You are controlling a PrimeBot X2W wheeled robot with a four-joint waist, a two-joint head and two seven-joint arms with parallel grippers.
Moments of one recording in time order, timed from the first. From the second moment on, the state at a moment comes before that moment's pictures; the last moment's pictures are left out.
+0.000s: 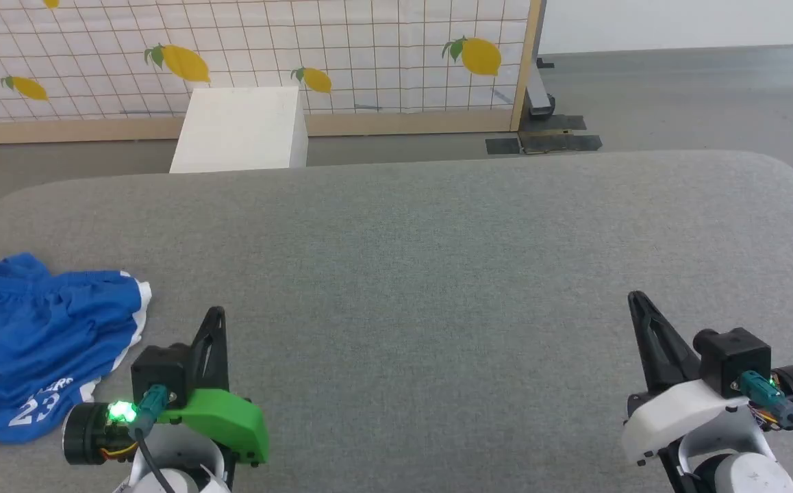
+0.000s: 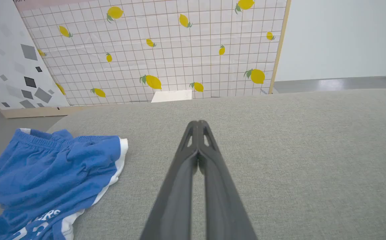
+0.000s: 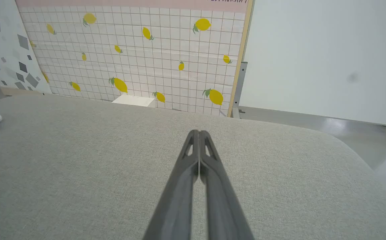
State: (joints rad) left arm -0.01 0.06 0.00 0.00 -0.01 -0.01 0.00; right arm -0.01 -0.05 0.00 0.01 0.01 0.13 0.00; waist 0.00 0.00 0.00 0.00
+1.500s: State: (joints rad) left arm -0.01 0.06 0.00 0.00 -0.01 -0.01 0.00; right arm -0.01 -0.05 0.00 0.01 0.01 0.13 0.00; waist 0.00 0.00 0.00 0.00
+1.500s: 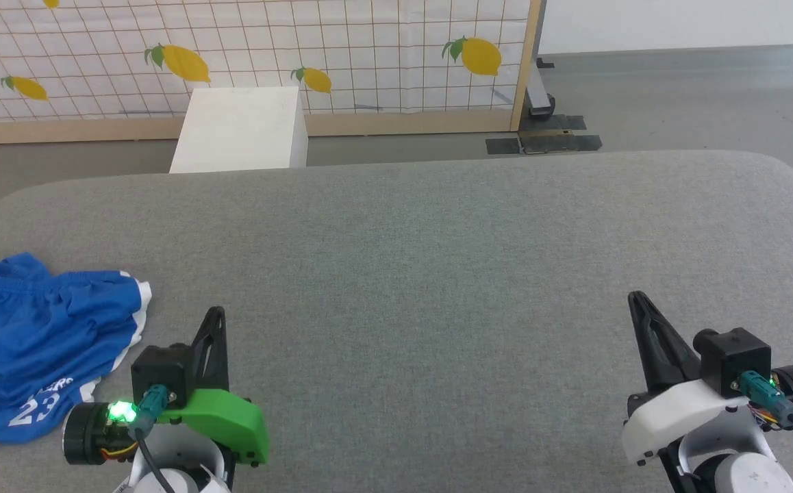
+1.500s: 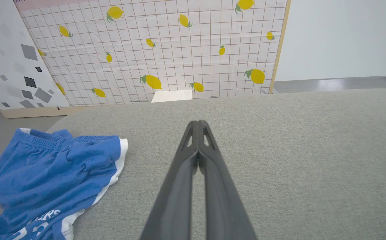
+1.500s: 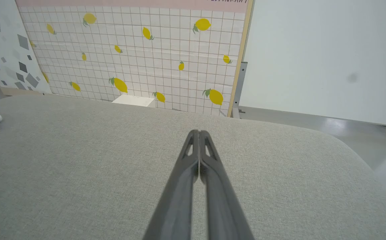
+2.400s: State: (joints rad) left arm -0.01 0.06 -0.02 0.02 -0.03 0.00 -0.03; right arm -0.01 -0.05 0.01 0.03 0.04 0.13 -0.03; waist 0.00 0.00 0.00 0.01
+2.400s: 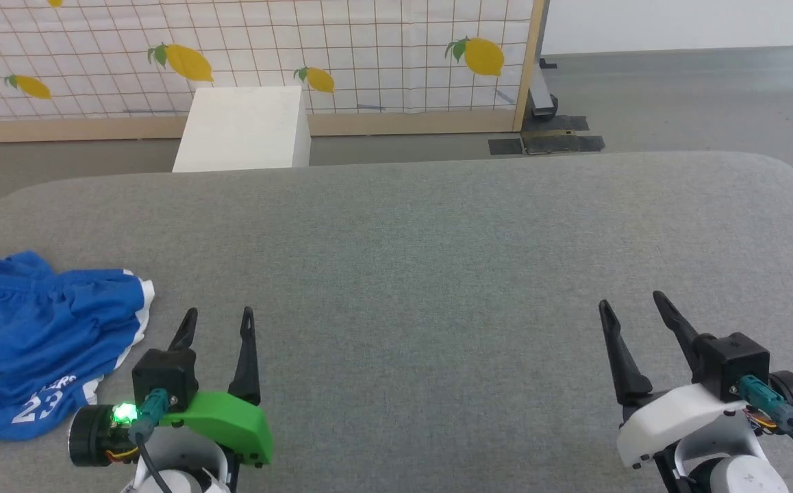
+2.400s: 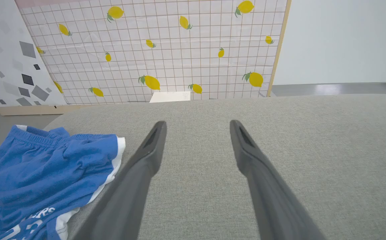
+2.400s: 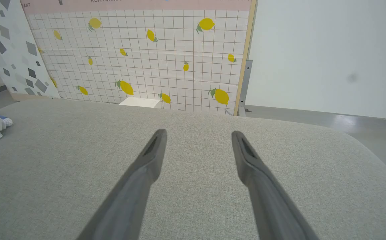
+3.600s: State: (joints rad) left arm 0.01 0.06 -0.01 0.04 -0.09 0.03 -0.10; right arm -0.01 -0.05 0.05 0.10 0.13 0.13 -0.10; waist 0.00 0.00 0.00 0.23
